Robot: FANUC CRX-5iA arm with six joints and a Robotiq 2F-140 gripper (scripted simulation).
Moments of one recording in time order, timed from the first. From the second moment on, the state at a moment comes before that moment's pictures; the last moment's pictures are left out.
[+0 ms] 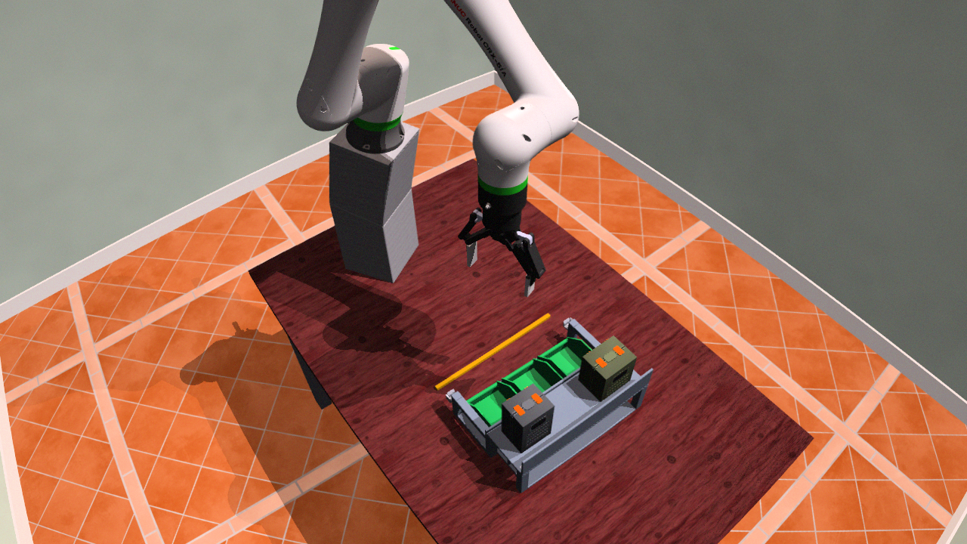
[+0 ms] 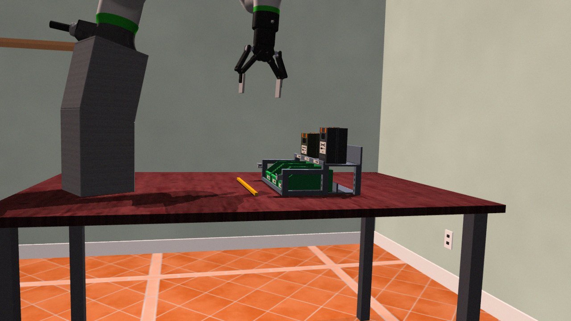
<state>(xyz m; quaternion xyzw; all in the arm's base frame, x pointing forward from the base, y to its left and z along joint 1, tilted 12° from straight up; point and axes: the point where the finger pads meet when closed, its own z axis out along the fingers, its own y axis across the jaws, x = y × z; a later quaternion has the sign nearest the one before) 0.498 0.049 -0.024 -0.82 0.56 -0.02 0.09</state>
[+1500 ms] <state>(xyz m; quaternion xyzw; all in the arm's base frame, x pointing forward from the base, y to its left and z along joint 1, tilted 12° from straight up) 0.497 0.068 -0.137 -0.73 0.68 -0.02 0.10</state>
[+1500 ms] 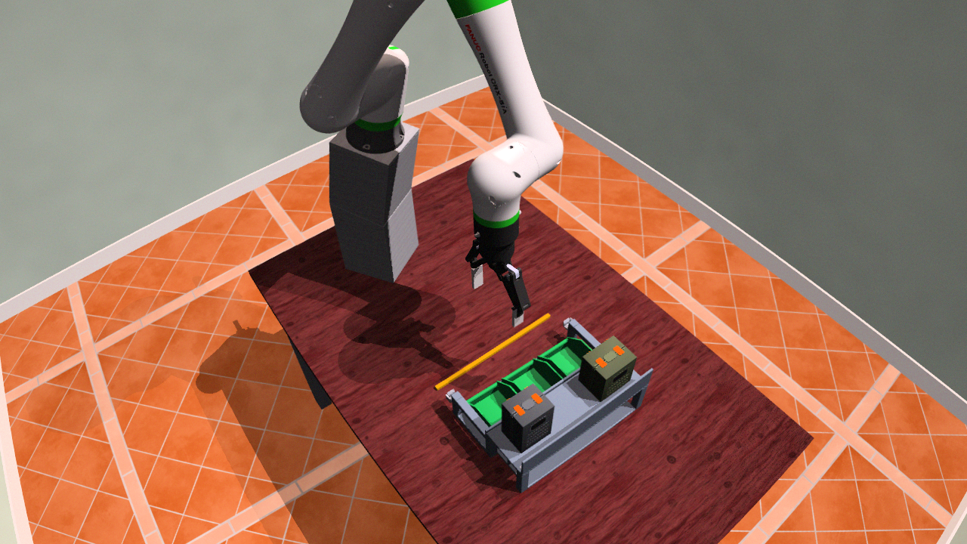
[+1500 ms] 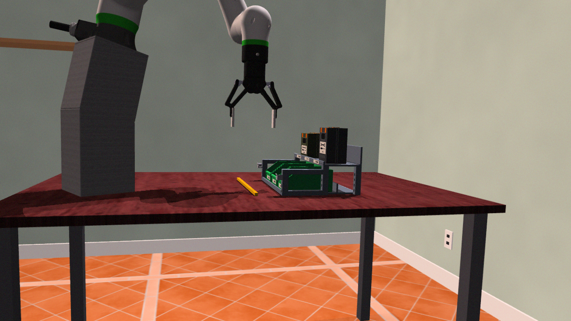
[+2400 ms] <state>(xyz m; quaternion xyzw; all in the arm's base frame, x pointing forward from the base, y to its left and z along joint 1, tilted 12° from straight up) 0.496 0.087 -0.243 -0.73 0.68 -0.02 0.10</state>
